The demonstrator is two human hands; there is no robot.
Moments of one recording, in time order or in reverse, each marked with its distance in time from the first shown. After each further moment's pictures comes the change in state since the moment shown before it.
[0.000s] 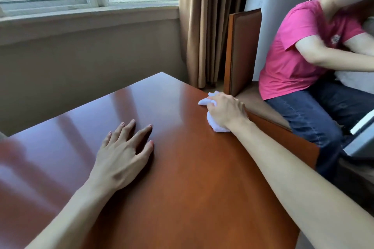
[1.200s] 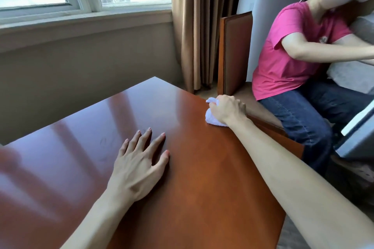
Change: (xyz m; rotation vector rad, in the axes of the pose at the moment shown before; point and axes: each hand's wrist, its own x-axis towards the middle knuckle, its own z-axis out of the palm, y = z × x) left_hand -0.011 0.051 0.009 -0.021 -0.018 0.073; right_hand 0.015 0.026 -0.011 -0.093 0.032 0.224
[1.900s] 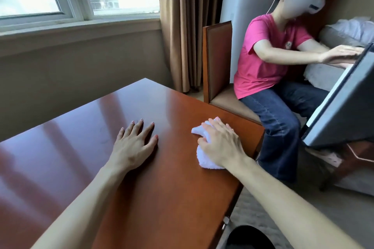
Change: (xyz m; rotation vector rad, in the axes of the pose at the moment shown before) left_hand -0.007 0.004 -0.006 0.007 -0.056 0.014; right_hand -0.187 0.030 -0.025 -0.013 -0.030 -0.206
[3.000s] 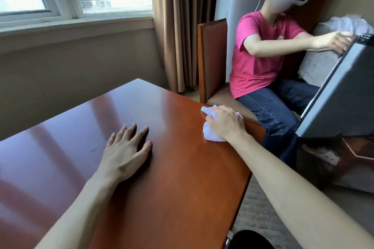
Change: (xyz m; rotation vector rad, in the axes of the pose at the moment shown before) left_hand 0.008 -0.007 0.006 -0.024 0.029 0.014; right_hand 0.086 0.045 0.006 -0.002 0.092 0.170
